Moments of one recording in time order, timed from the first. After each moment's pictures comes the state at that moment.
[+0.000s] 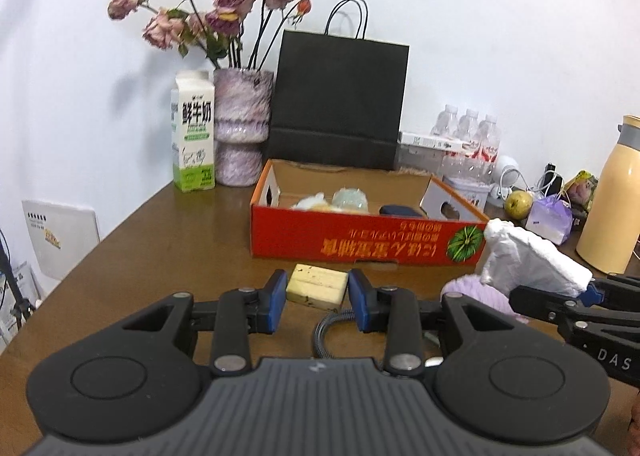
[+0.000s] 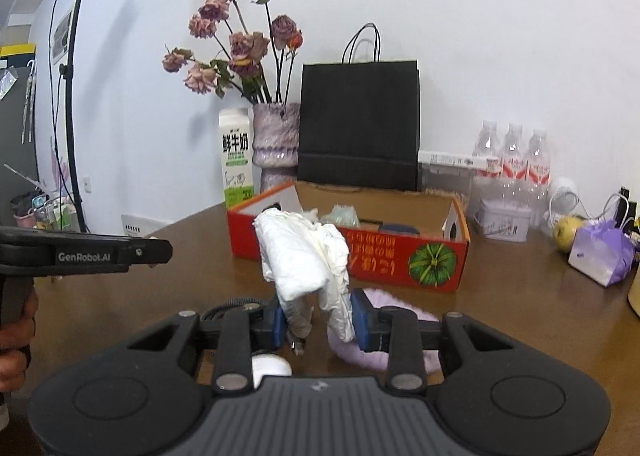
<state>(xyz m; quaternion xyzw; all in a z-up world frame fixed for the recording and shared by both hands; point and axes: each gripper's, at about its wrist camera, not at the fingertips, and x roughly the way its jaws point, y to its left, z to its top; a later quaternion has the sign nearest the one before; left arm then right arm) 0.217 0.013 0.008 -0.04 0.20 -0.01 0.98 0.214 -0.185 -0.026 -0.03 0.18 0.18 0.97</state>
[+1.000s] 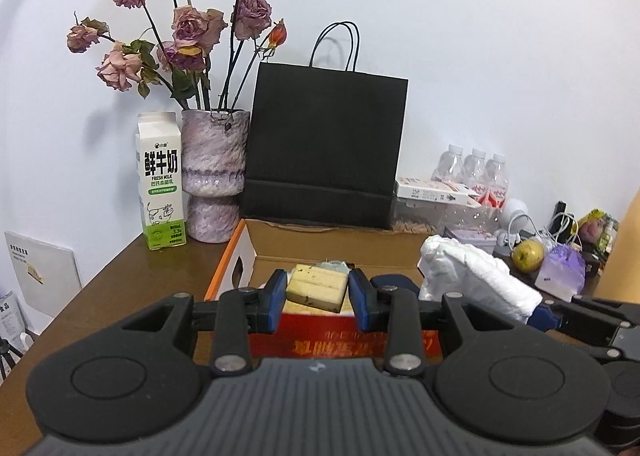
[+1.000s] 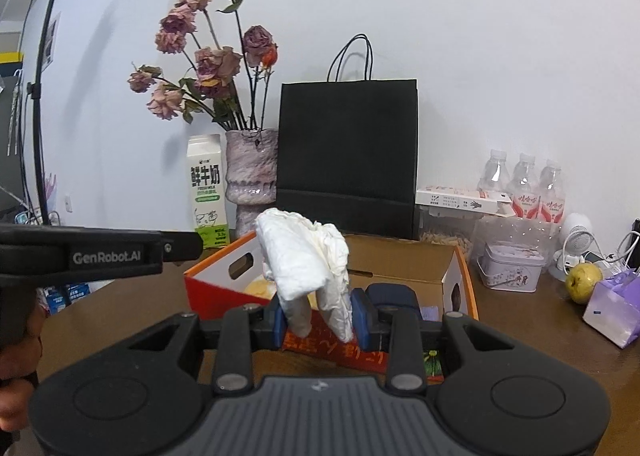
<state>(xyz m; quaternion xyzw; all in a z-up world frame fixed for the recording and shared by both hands) 0.315 -0.011 0.047 -0.05 0.16 -0.01 0.99 0.320 -0.170 0.005 -0.02 0.16 0.16 0.97</state>
